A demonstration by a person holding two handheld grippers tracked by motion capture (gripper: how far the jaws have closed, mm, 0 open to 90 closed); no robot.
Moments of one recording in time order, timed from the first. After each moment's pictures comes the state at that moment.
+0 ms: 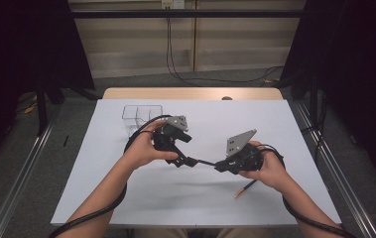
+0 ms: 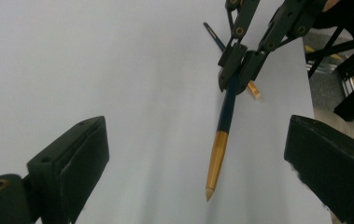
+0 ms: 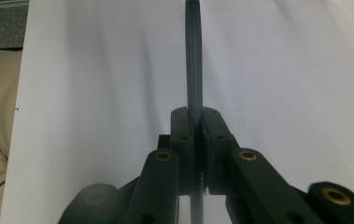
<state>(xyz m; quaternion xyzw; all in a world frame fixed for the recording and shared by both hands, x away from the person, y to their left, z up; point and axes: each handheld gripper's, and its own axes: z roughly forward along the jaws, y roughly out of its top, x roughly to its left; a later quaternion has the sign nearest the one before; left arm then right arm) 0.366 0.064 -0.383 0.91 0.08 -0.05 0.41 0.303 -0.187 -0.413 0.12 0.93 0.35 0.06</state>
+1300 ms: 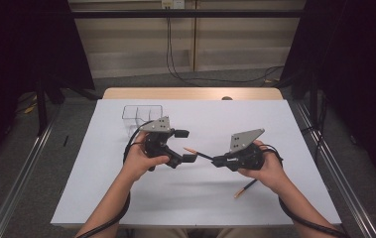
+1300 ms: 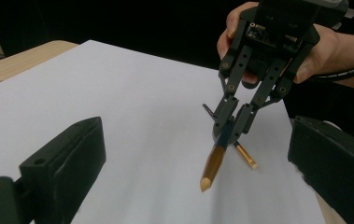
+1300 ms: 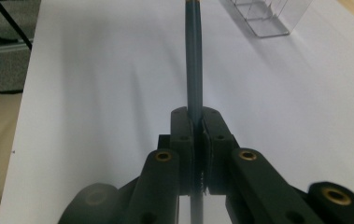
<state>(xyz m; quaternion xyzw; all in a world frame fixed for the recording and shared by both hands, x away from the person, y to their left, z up) 0.358 0.091 -0.405 0.81 0.11 -0.04 0.58 0.301 -0.190 -0.409 0.14 0.89 0.42 0.09</state>
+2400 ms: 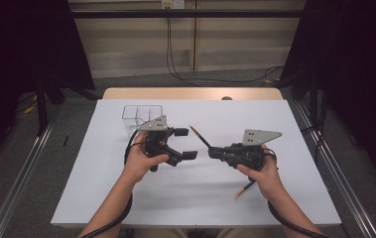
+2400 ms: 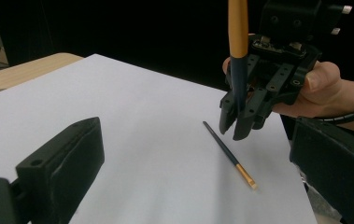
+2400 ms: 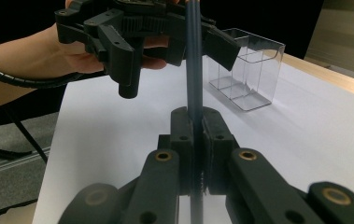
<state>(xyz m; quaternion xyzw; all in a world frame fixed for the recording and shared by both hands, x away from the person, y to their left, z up) 0.359 0.092 -0.408 0.78 0.13 -0.04 0.61 0.297 -0.198 -0.416 0.21 0.77 0.60 0.08</state>
